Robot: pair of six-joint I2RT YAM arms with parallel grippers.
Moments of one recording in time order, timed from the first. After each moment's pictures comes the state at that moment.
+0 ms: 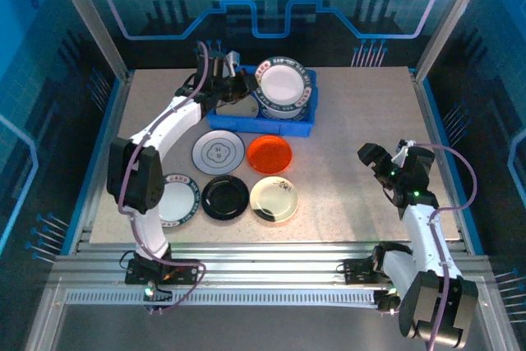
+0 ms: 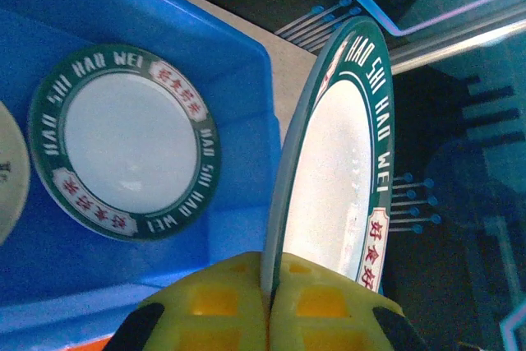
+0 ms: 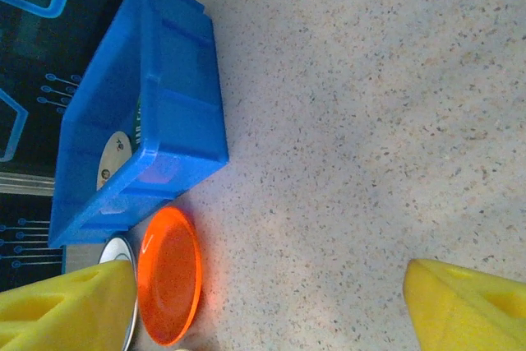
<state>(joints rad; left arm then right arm) -0.27 1.89 1.60 -0.22 0.46 -0.79 -0.24 0.89 0.47 -0.18 -0.47 0.70</state>
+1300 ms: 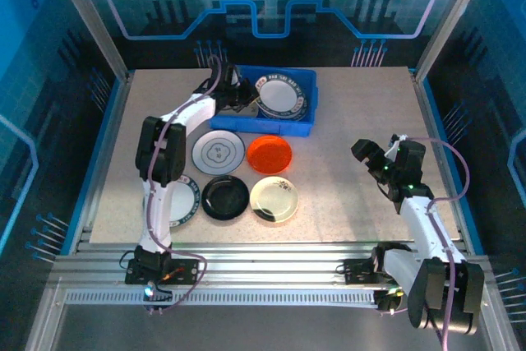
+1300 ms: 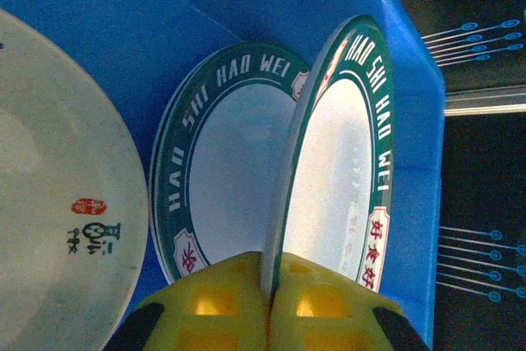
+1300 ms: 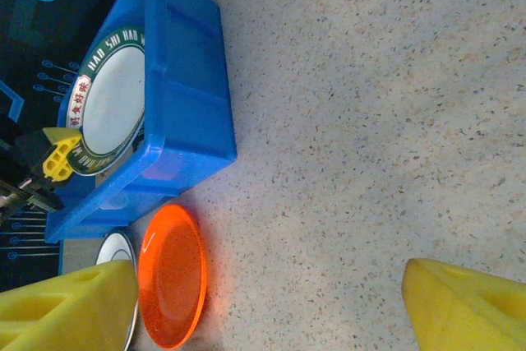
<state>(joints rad) -0.24 2.25 1.77 -0.20 0.44 -0.87 -0.15 0.97 0.49 -0.12 -0.42 0.73</state>
